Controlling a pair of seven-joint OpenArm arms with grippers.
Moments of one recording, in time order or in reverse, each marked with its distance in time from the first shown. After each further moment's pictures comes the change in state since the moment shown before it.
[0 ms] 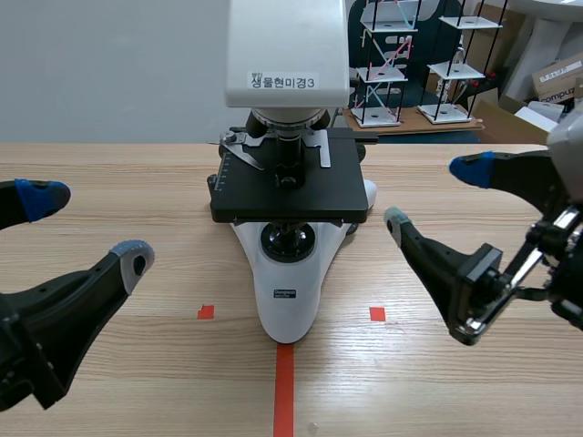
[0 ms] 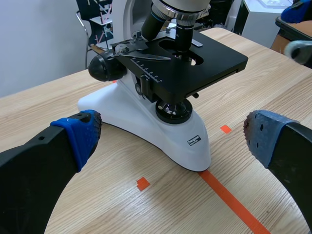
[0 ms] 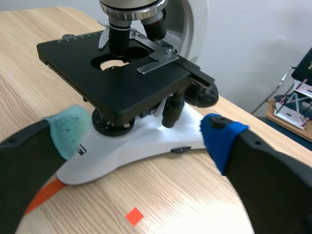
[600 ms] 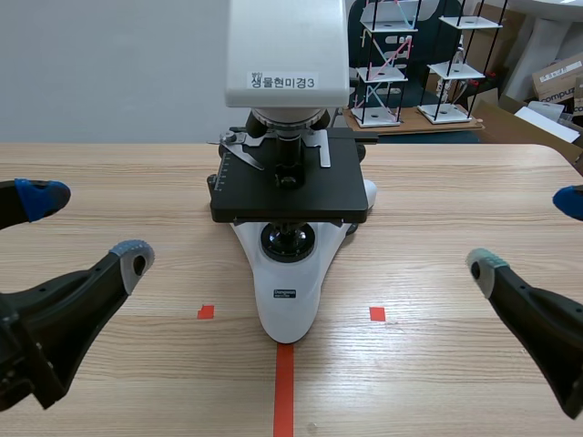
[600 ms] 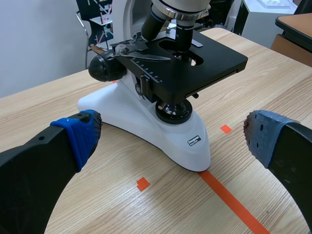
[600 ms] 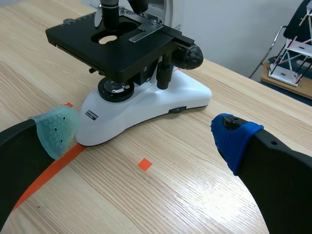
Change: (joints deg) left arm 0.0 0.0 0.0 0.0 0.0 0.0 0.0; right arm -24.9 3.7 17.2 9.3 11.0 0.2 1.7
